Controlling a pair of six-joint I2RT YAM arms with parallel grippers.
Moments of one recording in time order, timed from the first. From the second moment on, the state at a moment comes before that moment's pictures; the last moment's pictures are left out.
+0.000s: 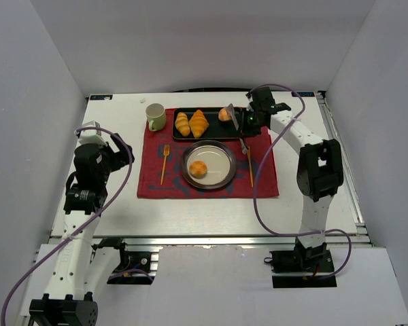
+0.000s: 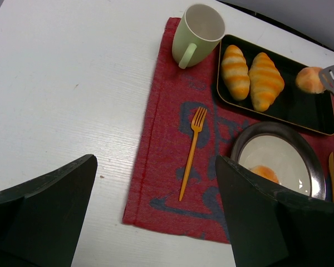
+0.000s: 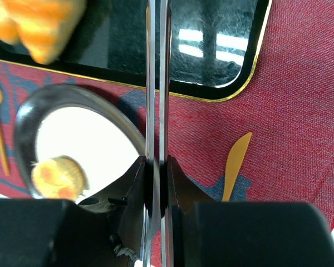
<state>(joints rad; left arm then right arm) -0.04 0.76 0.83 -0.40 -0.09 -0.34 0.34 2.01 1.67 -0.61 -0.23 0.32</state>
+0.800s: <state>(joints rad) -0.04 0.74 0.84 -0.42 -0.08 -0.35 0.33 1.29 0.92 -0.52 -0.60 0.39</state>
